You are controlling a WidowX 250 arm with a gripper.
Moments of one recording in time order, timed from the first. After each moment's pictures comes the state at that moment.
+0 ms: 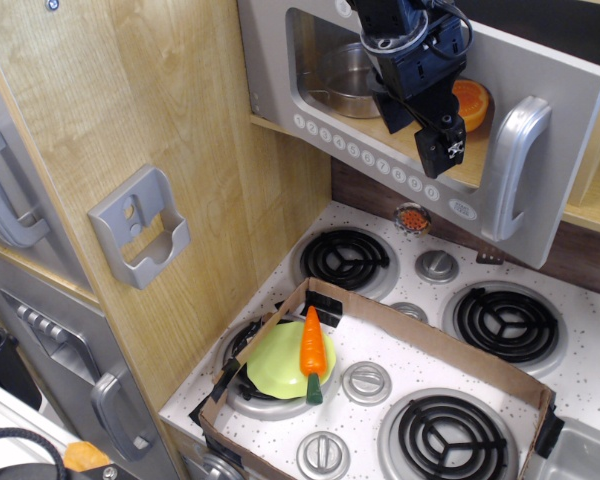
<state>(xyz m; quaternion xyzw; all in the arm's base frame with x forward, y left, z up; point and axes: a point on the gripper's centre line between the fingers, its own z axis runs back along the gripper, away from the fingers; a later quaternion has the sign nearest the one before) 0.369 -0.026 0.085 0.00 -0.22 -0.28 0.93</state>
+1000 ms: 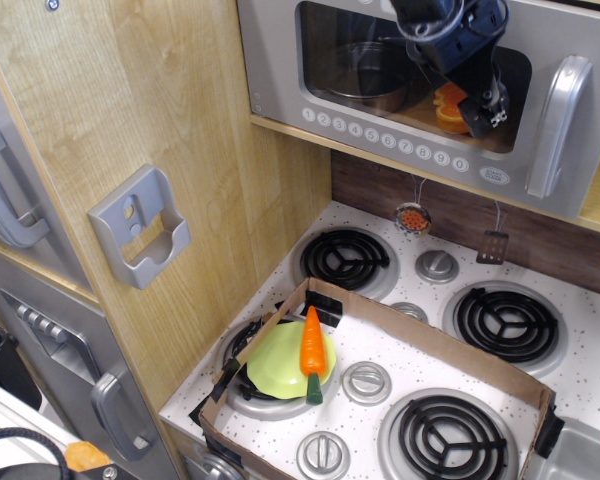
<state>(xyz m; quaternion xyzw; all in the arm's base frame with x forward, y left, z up) 0.406 -0.044 0.102 0.03 -0.33 -0.29 0.90</state>
